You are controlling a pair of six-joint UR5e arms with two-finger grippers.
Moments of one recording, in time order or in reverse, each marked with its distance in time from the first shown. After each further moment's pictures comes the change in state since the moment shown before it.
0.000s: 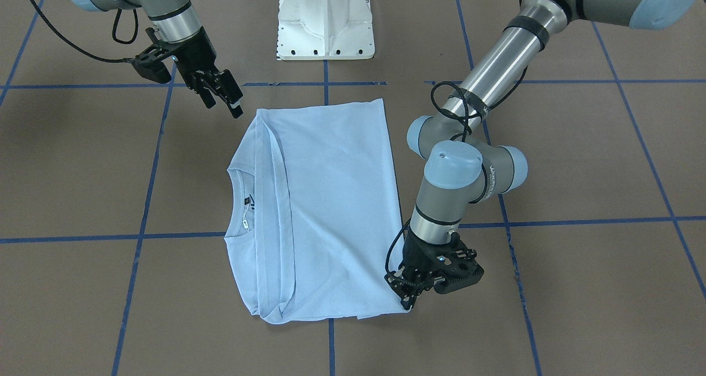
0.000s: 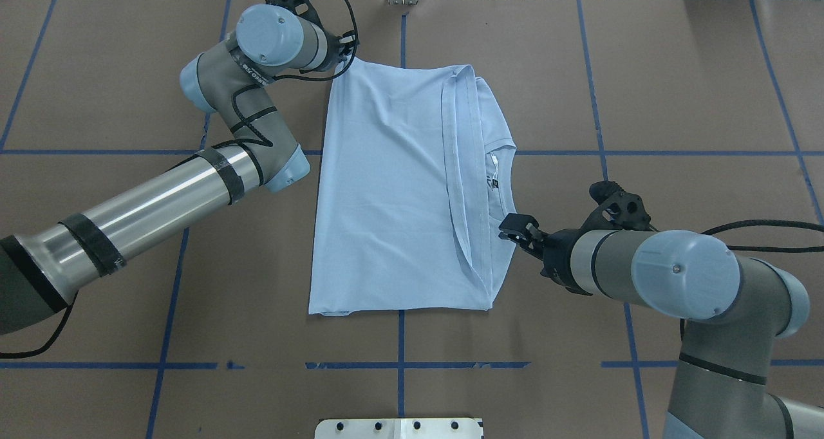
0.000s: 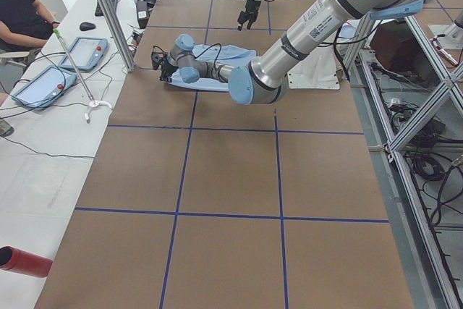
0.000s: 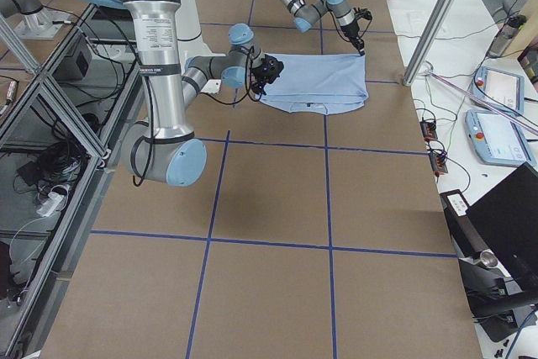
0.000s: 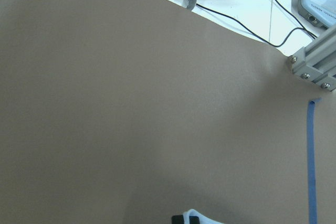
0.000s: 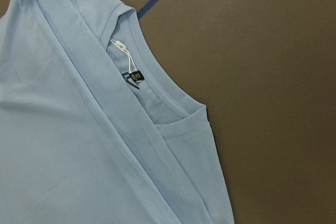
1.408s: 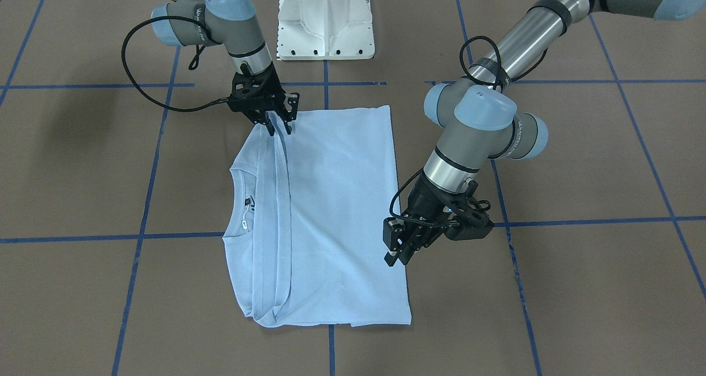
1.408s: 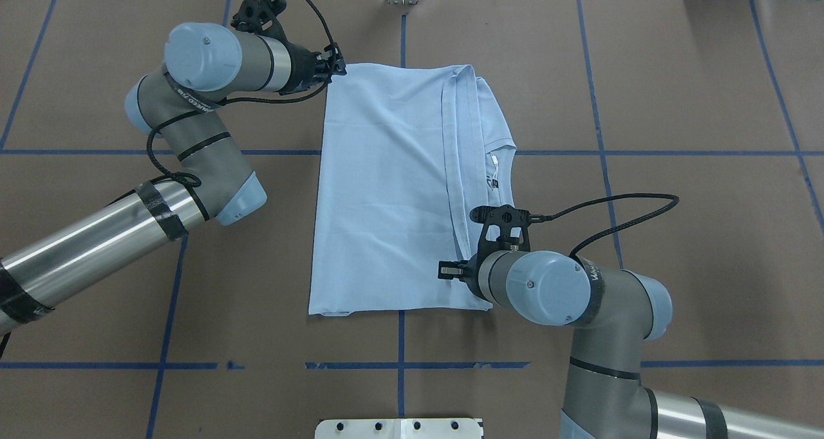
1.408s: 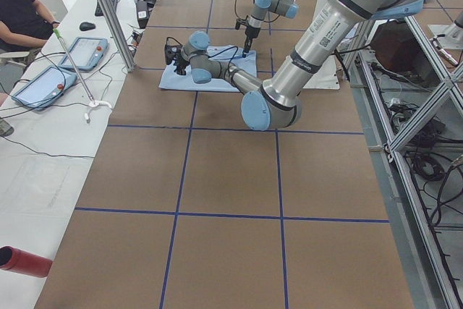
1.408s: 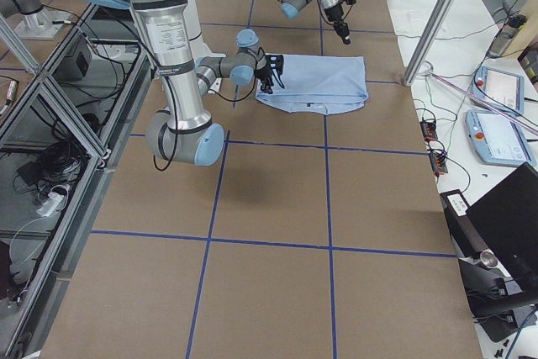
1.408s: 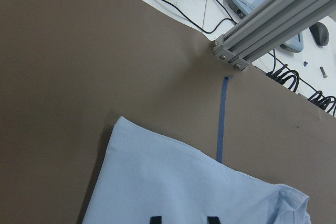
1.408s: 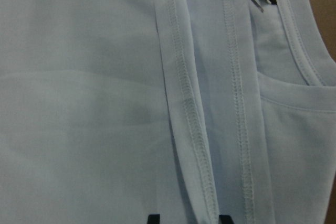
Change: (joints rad) left arm 0.008 0.233 -0.384 0.008 -0.087 -0.045; right arm -0.076 0.214 -0.275 -0.014 -0.036 -0.555
